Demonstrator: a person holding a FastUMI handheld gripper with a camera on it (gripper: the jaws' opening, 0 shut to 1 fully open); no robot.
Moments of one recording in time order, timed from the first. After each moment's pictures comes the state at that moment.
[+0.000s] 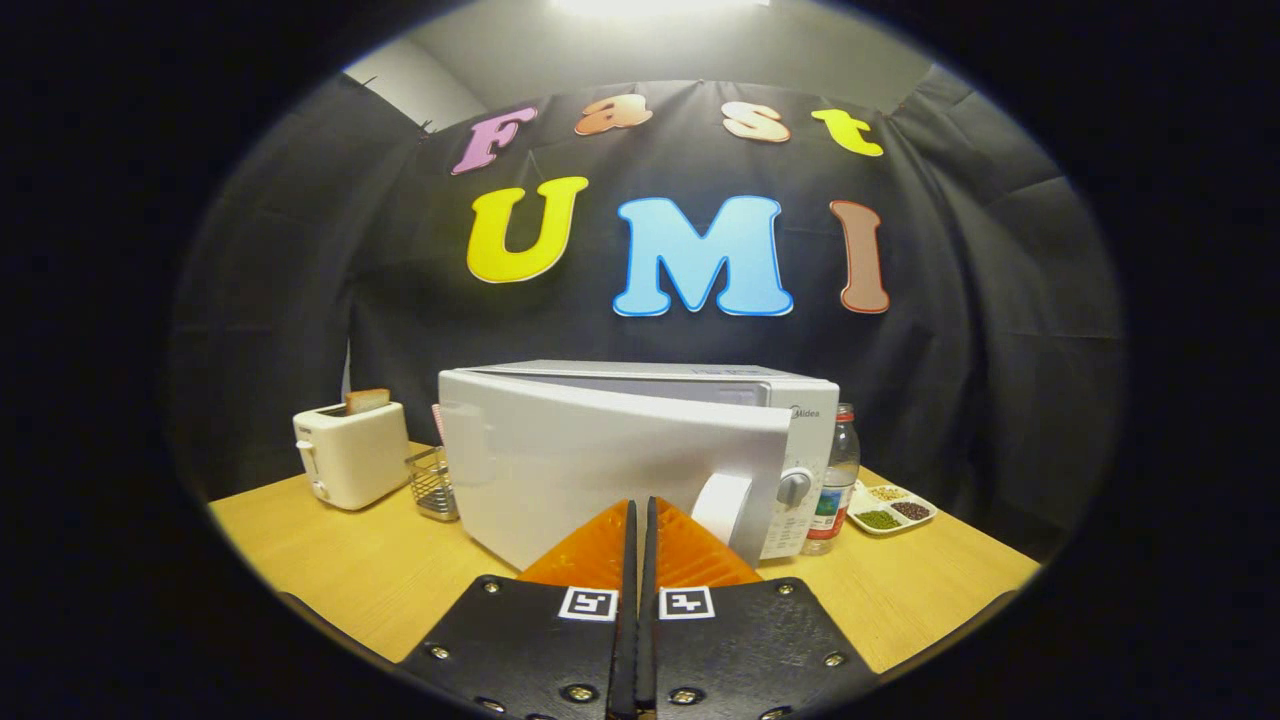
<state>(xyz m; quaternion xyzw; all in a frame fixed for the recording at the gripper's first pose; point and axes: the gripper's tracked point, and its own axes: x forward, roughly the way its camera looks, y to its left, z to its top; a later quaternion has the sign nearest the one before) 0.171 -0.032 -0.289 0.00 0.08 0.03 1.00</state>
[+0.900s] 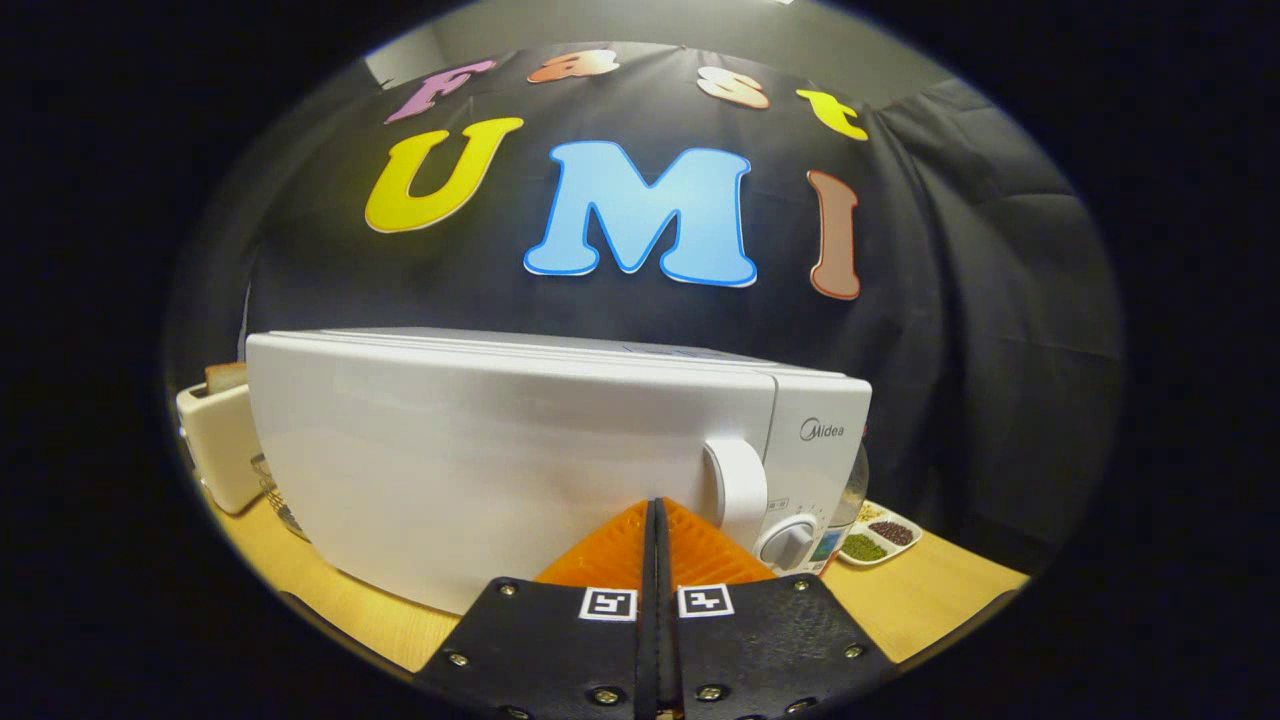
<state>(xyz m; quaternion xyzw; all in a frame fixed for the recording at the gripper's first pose) 0.294 -0.053 -0.328 -0.04 0.12 -0.06 0.99</state>
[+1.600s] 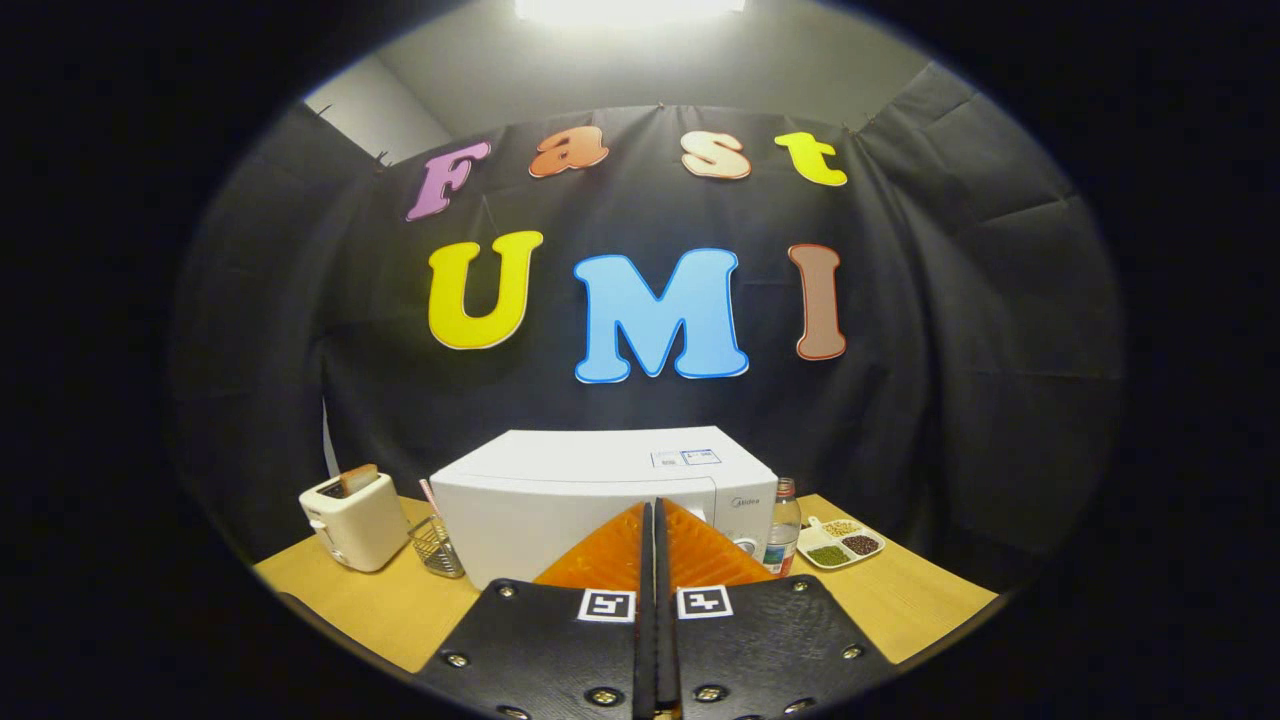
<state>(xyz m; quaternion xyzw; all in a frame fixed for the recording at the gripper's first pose) 0.118 -0.040 -0.144 0.03 0.06 0.00 1.00</state>
